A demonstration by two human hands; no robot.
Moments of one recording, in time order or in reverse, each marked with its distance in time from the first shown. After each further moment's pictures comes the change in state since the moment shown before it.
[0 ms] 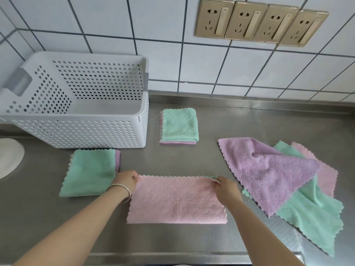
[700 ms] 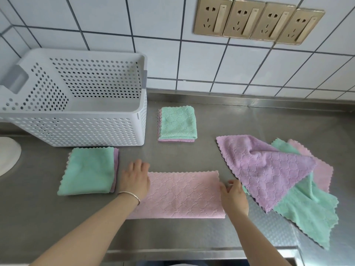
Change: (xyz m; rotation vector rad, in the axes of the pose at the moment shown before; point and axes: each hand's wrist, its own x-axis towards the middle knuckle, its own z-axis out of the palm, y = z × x) left_hand -0.025 0.028 0.018 0.465 0.380 0.347; right_hand -0.028 0.020 0.007 0.191 0.208 0.210
